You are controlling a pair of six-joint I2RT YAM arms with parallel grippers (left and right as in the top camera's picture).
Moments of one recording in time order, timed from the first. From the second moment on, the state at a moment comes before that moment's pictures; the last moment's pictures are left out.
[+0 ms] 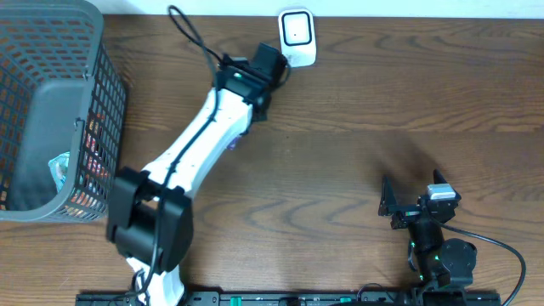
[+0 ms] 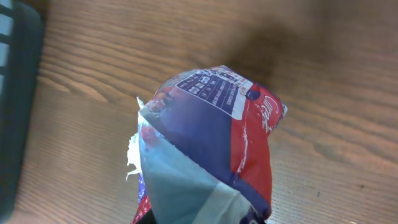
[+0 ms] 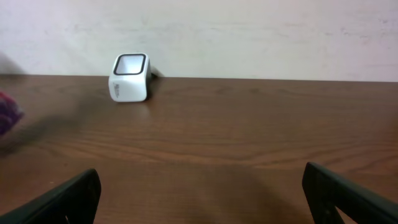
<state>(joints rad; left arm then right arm) -0.50 1.94 1.63 -1.02 -0.45 -0.60 0.02 0.03 0.01 -0.07 -0.09 0.02</state>
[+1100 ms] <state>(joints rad) -0.58 1.57 1.63 -1.03 -0.46 -0.52 0.02 0.03 0.01 -0.07 -0.09 0.02</state>
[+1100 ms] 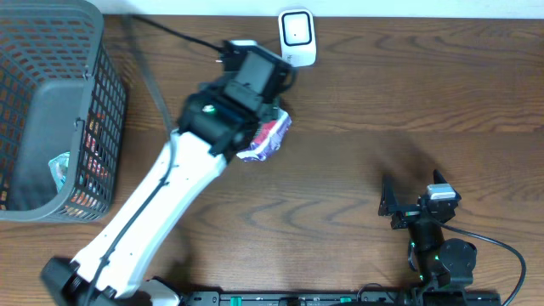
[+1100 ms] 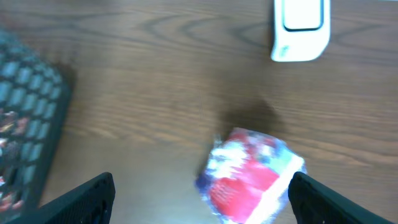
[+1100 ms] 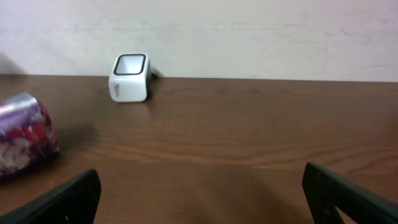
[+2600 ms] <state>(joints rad) -0.40 1.89 1.55 -1.07 0.14 -0.24 0.02 0.03 0.01 -0.07 -0.09 0.02</state>
